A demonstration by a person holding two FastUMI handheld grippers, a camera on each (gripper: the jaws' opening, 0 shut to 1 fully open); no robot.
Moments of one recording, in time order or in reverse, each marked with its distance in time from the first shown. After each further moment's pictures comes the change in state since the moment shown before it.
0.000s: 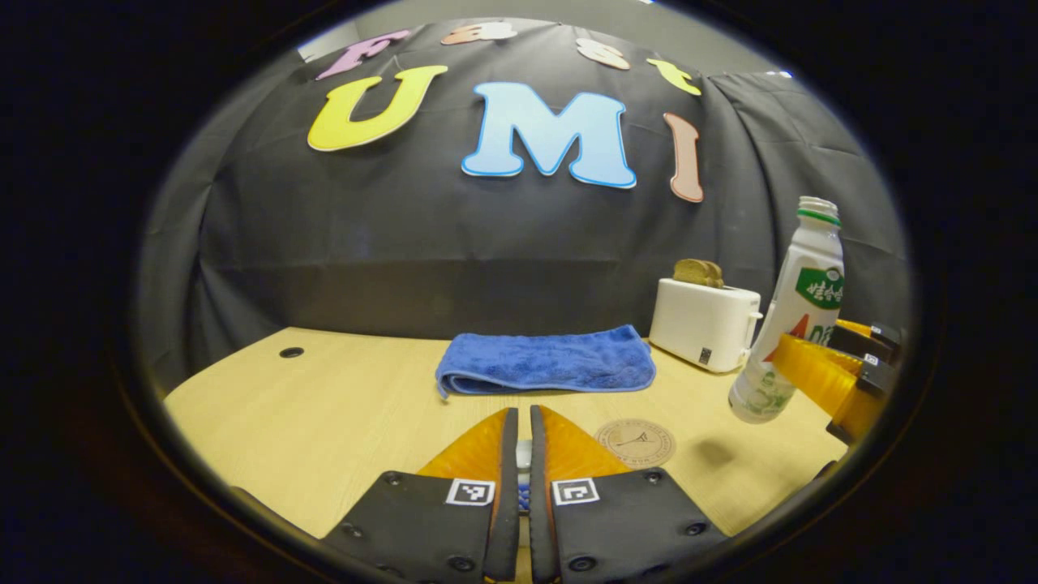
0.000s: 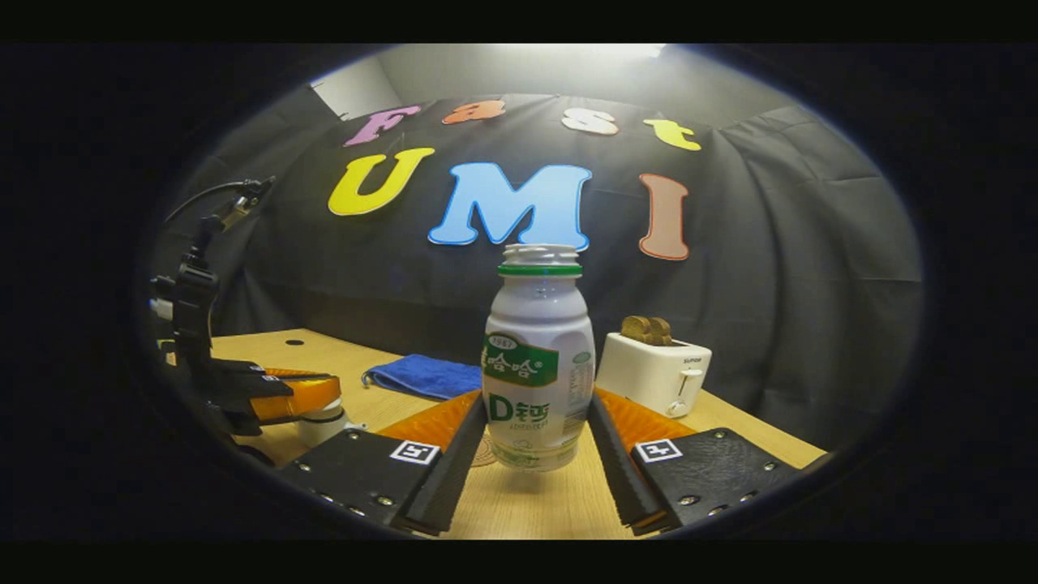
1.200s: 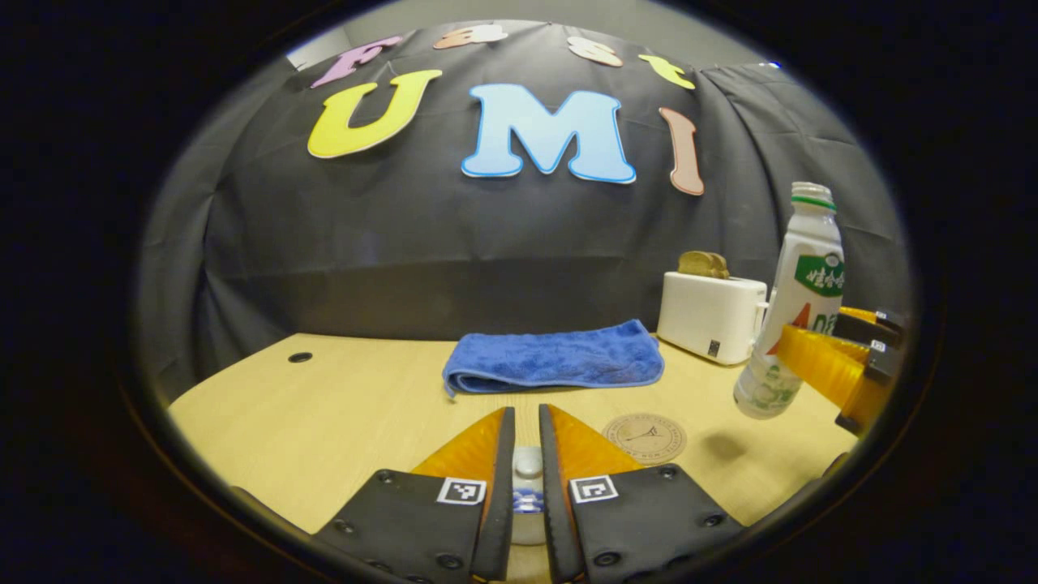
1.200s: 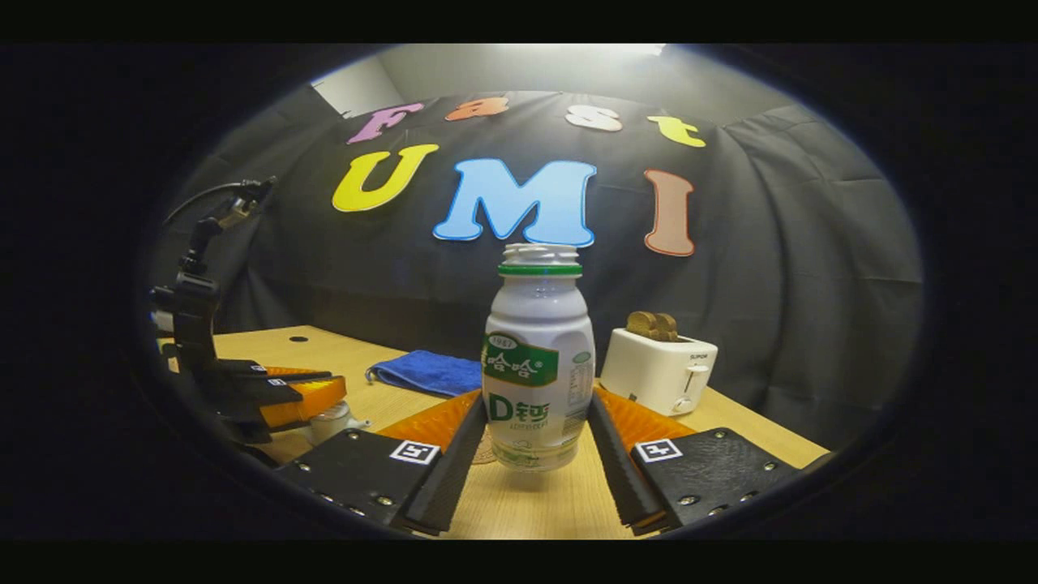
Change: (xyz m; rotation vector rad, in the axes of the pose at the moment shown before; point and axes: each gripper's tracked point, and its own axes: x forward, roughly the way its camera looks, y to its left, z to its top) left arm -0.003 0.002 0.002 0.025 -0.026 0.024; right arm 0.004 0.006 -0.006 0.004 0.022 0.022
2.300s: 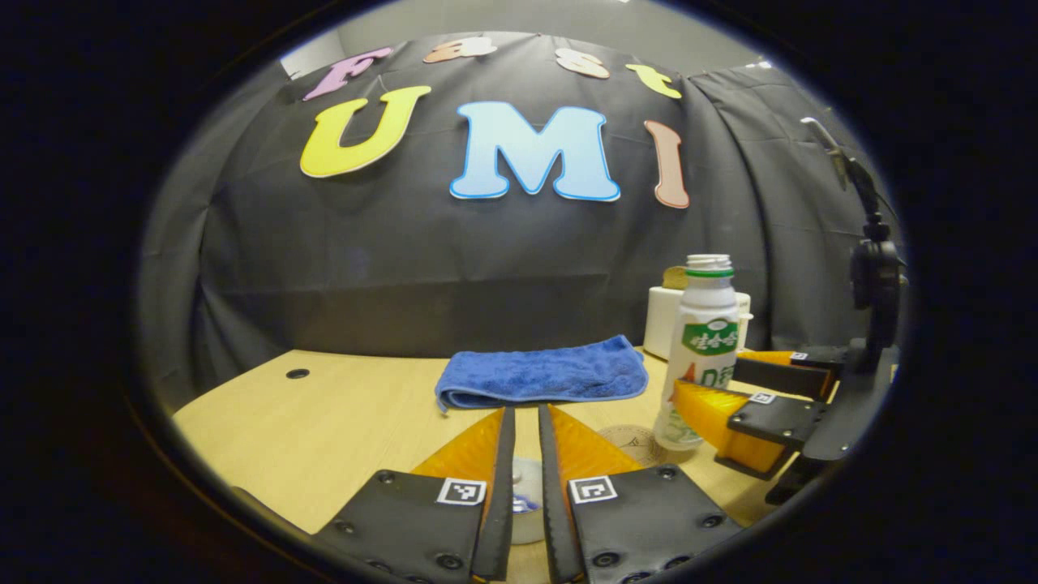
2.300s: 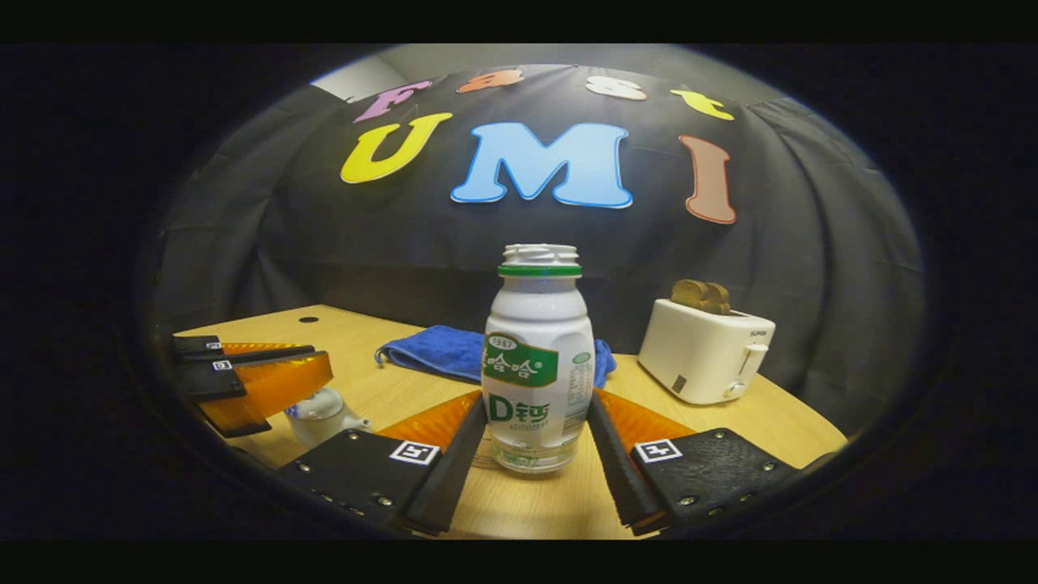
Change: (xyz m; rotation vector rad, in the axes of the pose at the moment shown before) left arm -0.015 -0.017 0.018 0.025 -0.047 -0.035; right arm 0.061 0.040 -0.031 0.007 0.132 0.100
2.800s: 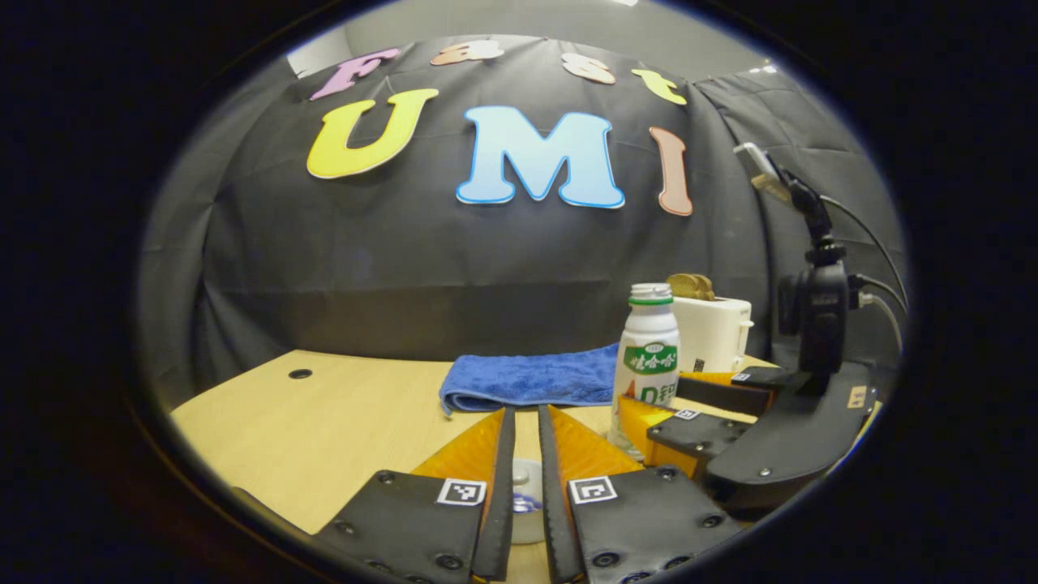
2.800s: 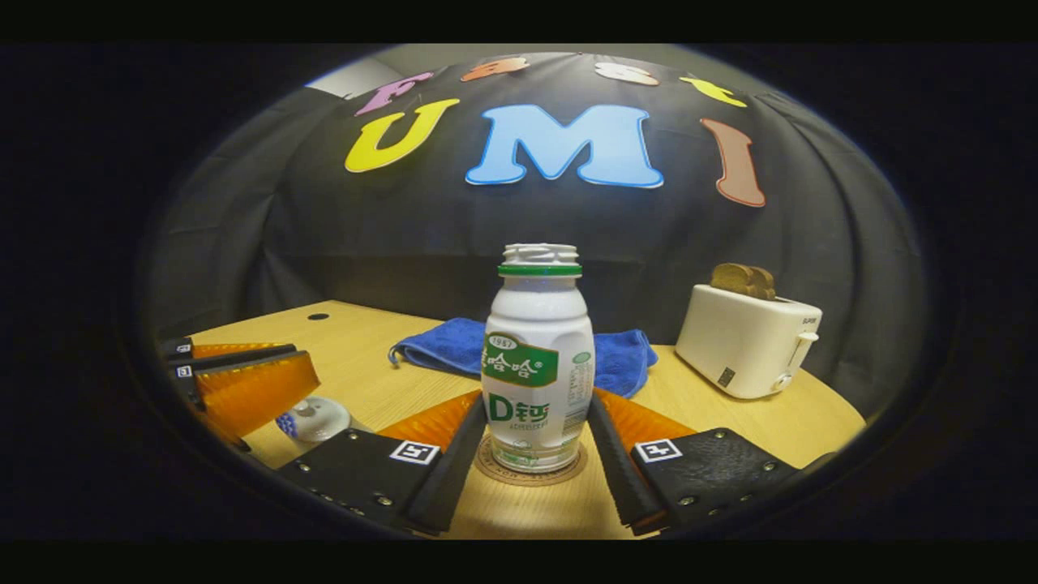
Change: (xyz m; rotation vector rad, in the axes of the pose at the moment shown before) left arm -0.004 0.013 0.005 -0.021 -0.019 0.021; right arm 0.037 0.026 -0.009 0.032 0.030 0.046
